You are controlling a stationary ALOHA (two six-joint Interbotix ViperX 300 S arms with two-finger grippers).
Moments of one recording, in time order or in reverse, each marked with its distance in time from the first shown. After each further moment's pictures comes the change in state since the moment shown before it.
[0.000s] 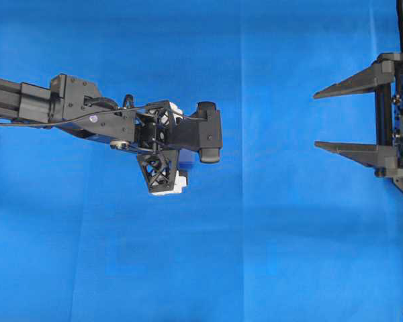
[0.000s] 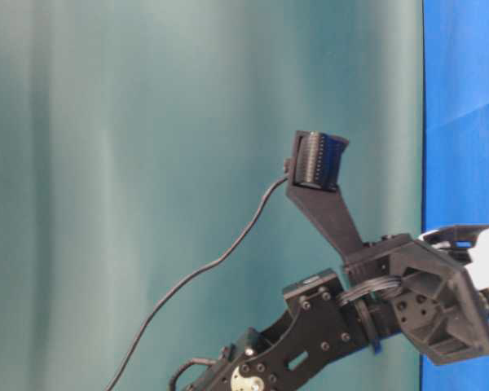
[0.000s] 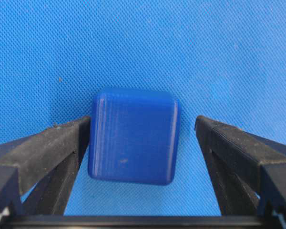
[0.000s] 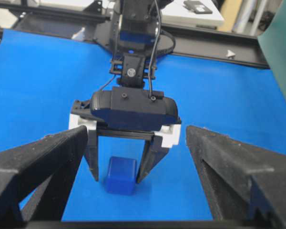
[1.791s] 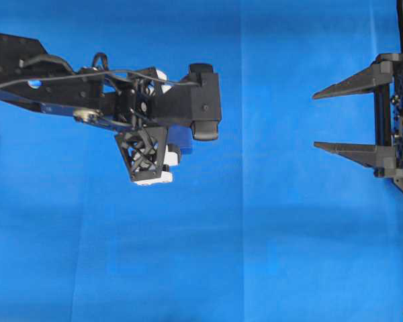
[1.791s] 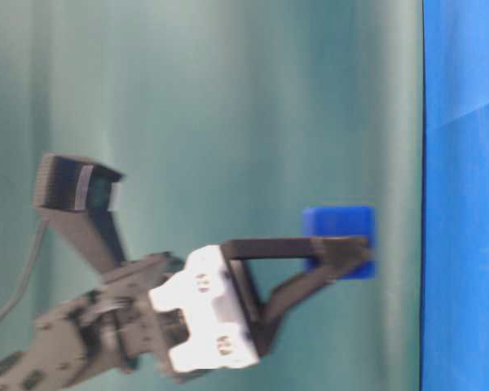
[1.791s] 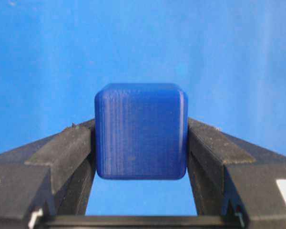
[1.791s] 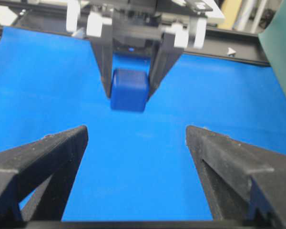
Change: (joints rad) left arm -0.011 -0.276 -0.187 0.003 0.442 -0.020; right arm 0.000 0.006 0.000 0.000 -0.002 0.000
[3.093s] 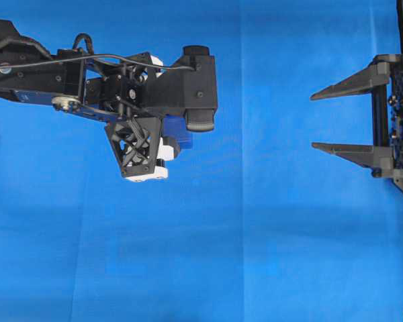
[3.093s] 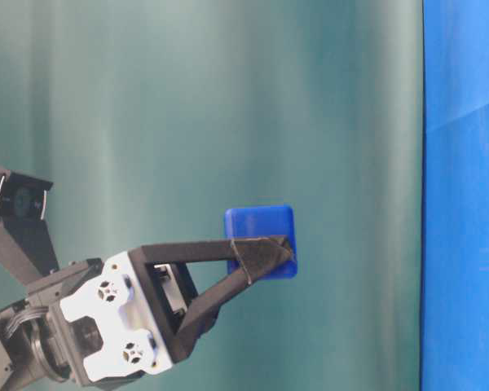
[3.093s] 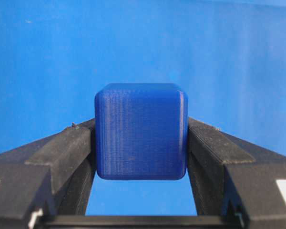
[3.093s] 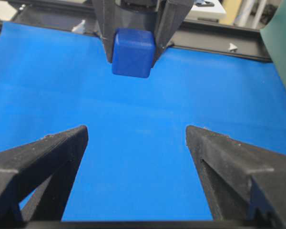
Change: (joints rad) left arm -0.003 -0.046 -0.061 0.002 0.071 0.006; right arm 0.000 0.014 0.000 0.000 0.000 0.000
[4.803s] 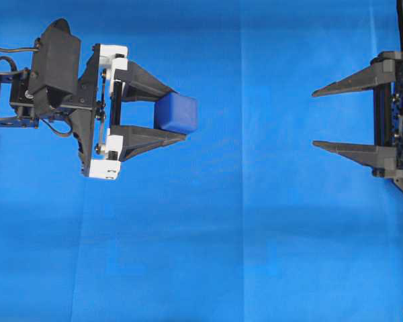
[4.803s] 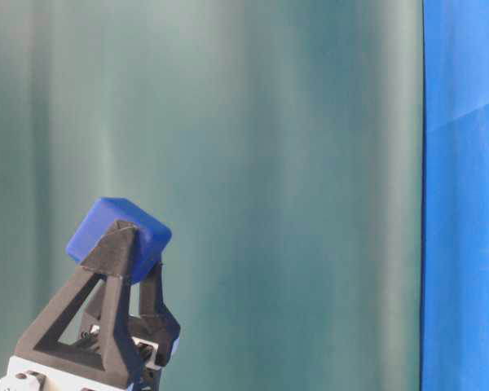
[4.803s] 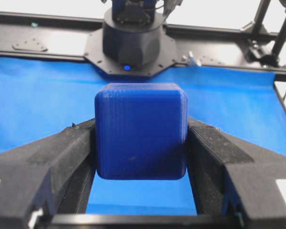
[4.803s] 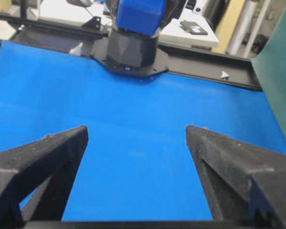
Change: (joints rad) left arm -0.005 -0.291 0.528 0.000 -1.147 0.009; right arm 0.000 0.005 -0.005 -0.048 -0.069 -0.011
